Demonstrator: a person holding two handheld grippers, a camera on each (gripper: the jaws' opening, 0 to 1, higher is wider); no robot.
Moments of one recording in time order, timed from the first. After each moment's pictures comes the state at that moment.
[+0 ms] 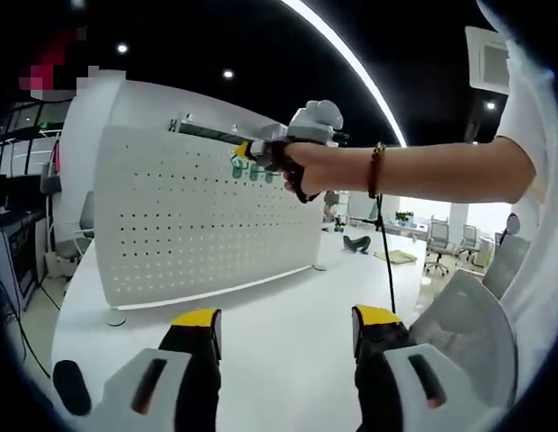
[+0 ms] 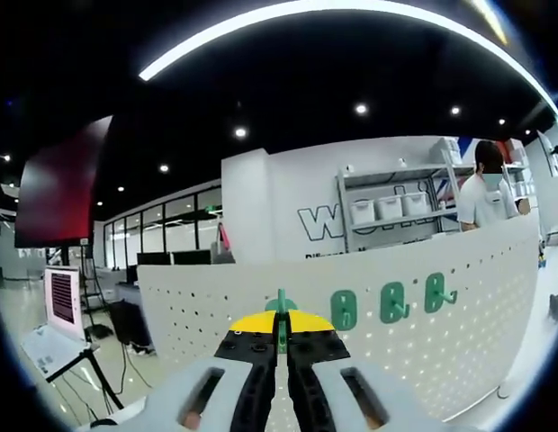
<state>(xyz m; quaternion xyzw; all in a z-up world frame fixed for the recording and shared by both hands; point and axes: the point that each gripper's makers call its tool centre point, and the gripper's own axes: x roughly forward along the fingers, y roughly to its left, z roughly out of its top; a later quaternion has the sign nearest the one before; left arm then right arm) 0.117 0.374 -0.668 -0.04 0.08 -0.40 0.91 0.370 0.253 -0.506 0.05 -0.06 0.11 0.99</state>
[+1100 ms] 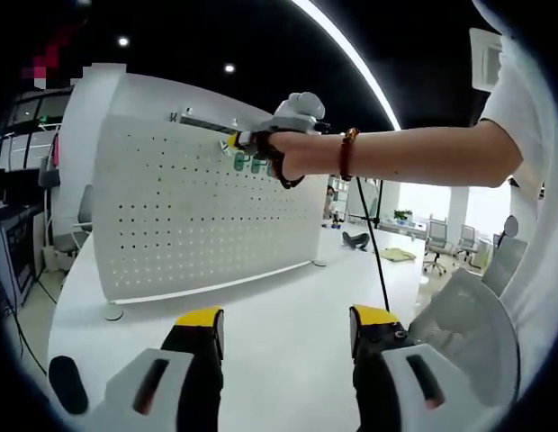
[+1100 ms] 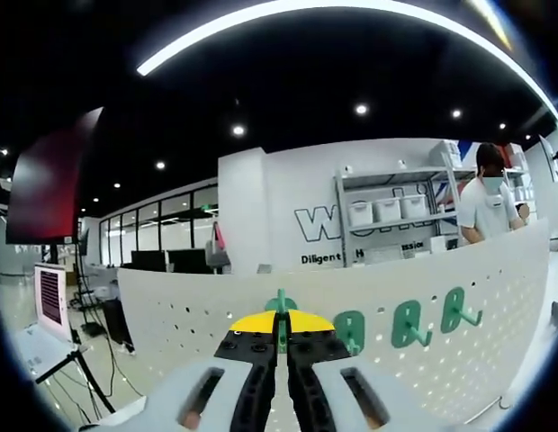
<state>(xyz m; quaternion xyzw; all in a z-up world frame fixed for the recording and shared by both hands) 0.123 0.375 -0.676 -0.04 0.10 -0.41 0.91 0.408 0.256 -0.500 0.04 -0.06 0.10 0.99</state>
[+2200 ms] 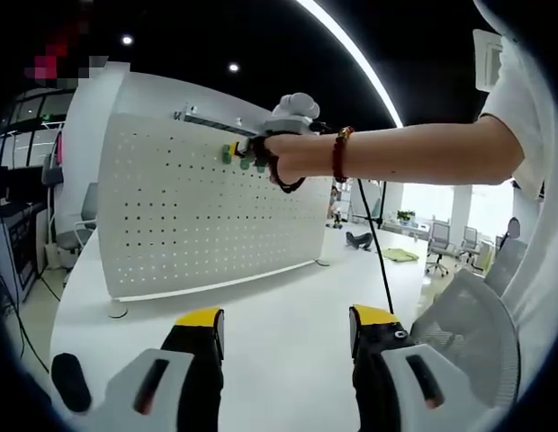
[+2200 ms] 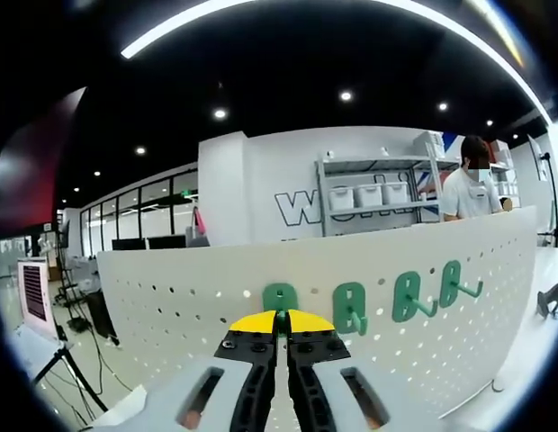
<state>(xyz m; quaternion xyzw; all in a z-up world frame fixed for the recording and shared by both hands) 0.126 0.385 -0.678 -0.05 0.10 -0.40 0.91 0.415 0.258 -0.523 0.04 -0.02 0.05 1.00</state>
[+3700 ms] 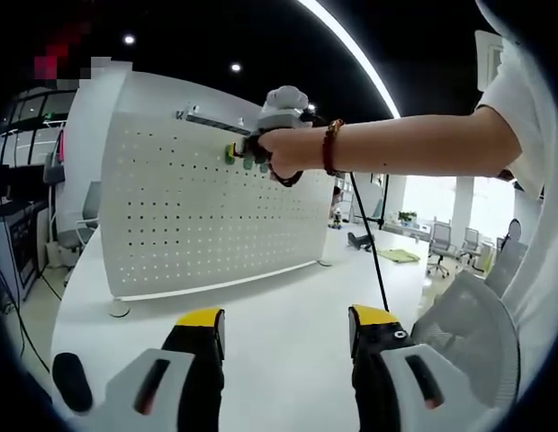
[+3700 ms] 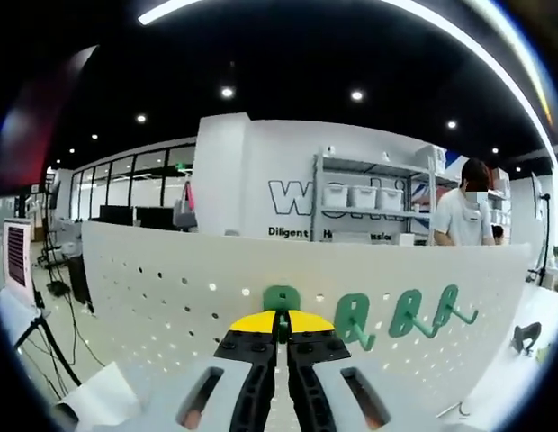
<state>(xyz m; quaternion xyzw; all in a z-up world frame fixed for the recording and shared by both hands) 0.128 0.386 -0.677 -0.05 0.10 -0.40 0.91 0.427 0.260 -0.524 -0.06 0.01 0.03 1.00</state>
